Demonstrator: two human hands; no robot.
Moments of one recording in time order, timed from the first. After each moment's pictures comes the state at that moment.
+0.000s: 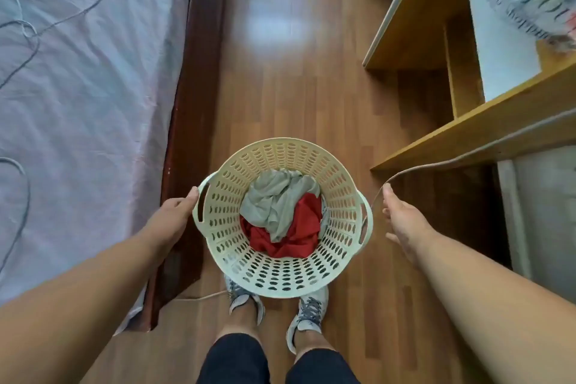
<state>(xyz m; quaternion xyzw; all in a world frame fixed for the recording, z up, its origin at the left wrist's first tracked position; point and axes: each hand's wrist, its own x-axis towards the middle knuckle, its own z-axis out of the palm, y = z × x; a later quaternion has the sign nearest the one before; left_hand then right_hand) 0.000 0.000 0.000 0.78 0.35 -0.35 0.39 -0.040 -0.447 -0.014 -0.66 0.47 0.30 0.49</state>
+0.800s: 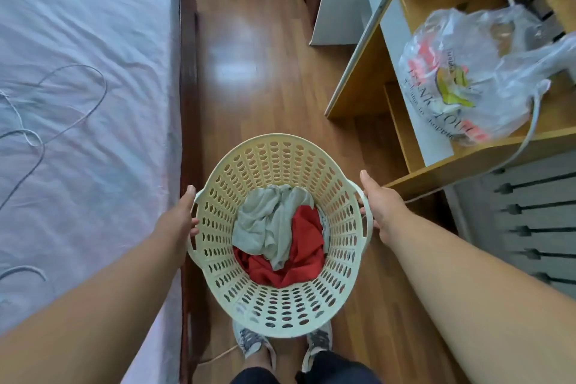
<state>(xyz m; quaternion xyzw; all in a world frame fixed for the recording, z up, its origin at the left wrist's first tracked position) 0.162 0.008 0.101 0.65 0.44 -0.32 0.54 0.097 -0.383 0.149 -0.64 0.55 0.19 0.51</state>
